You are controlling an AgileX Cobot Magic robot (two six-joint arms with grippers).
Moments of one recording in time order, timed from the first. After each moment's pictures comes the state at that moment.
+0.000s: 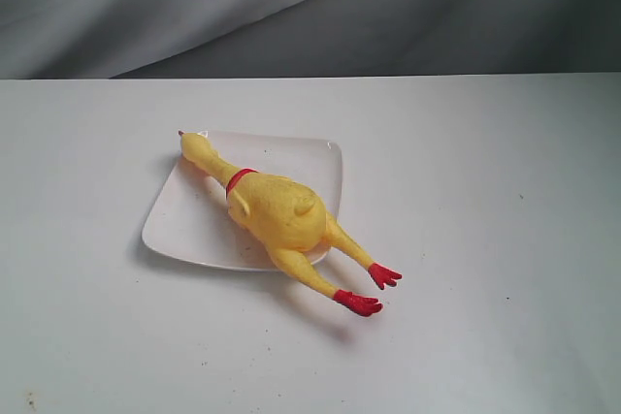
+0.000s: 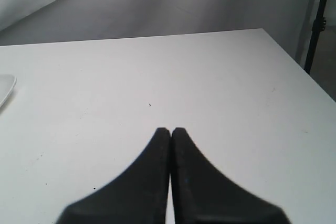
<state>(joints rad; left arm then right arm) -0.09 0.14 -0.39 1.75 -0.61 -1.75 -0.06 0.00 0.00 -0.03 0.34 0.08</state>
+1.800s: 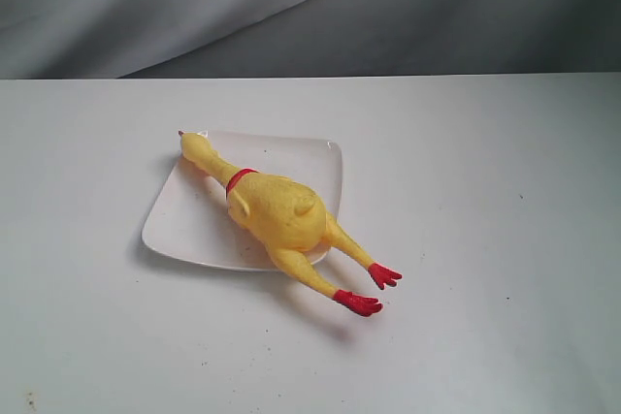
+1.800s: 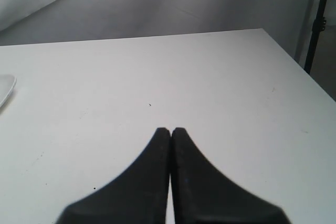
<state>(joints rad) 0.12 0.00 -0.39 0.21 0.03 -0.08 -0.06 0.00 0.00 -0.03 0.34 0.08</state>
